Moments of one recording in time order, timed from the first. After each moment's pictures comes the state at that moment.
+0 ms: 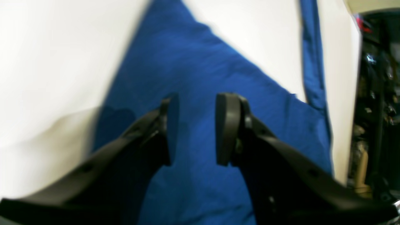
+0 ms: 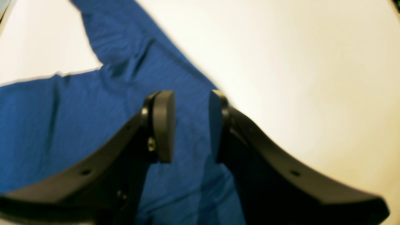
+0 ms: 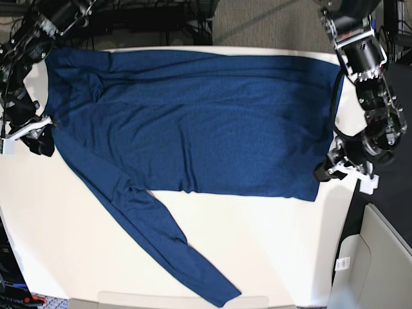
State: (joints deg) left arm -13.4 -17.9 -25.2 75.5 -52.2 -10.1 66.2; right arm 1.4 9.4 47.3 99.3 35.4 36.8 -60.2
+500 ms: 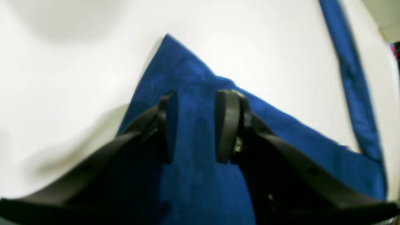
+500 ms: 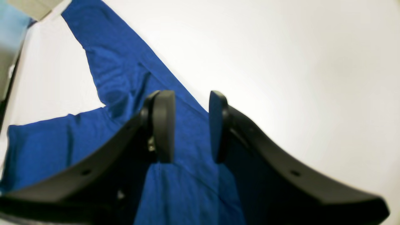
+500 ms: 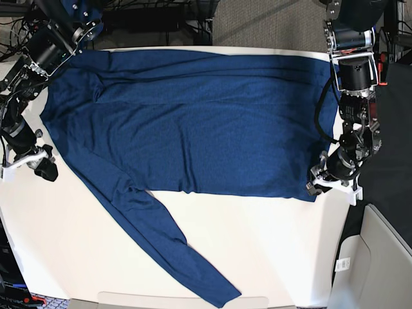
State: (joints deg) left arm -20.0 -18.8 -9.7 58.4 -43.4 -9.7 38.0; right arm 16.4 12.4 47.3 76.9 34.4 36.6 -60.2
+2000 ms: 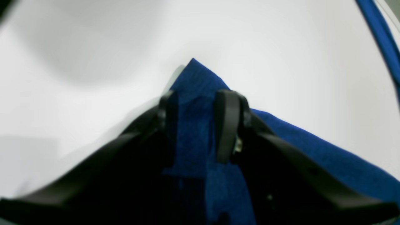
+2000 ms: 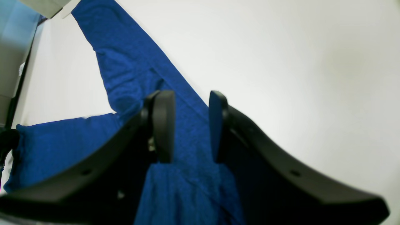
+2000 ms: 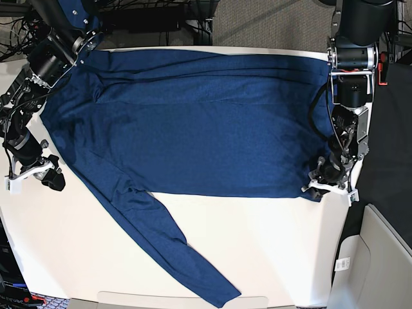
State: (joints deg) left arm -27.1 -19.3 -1.4 38.8 -38.5 -10.0 17.8; right arm 19.7 12.1 44.8 74.2 32.5 36.6 -60.2
